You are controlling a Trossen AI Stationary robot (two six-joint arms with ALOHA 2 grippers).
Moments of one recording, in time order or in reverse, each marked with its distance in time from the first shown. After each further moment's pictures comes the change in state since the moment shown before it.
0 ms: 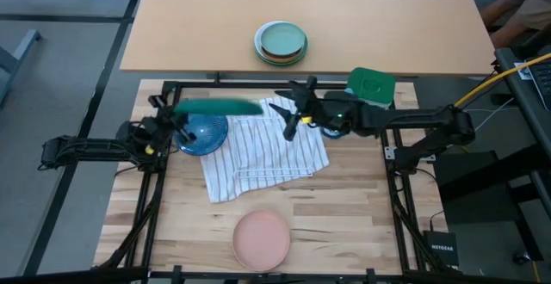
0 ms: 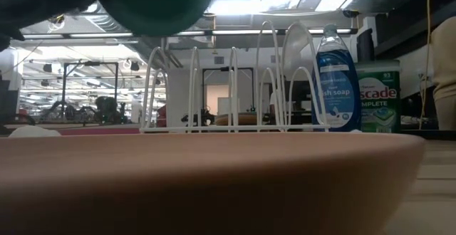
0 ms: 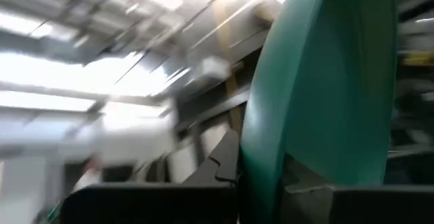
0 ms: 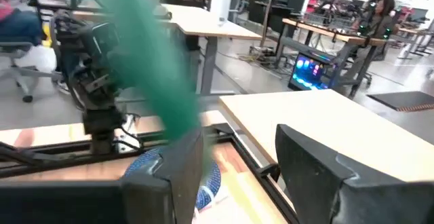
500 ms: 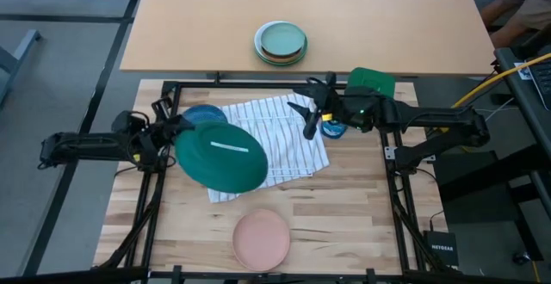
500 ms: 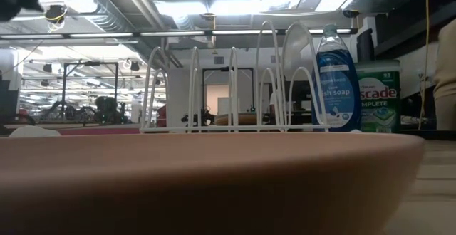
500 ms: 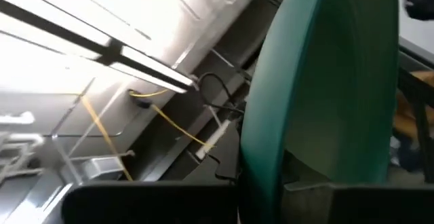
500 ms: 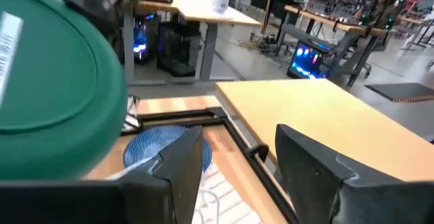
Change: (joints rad) left arm 0.000 0.081 0.271 -0.300 0.599 0.234; right arm 0.003 -0.152 0.000 -0.231 -0.001 0.002
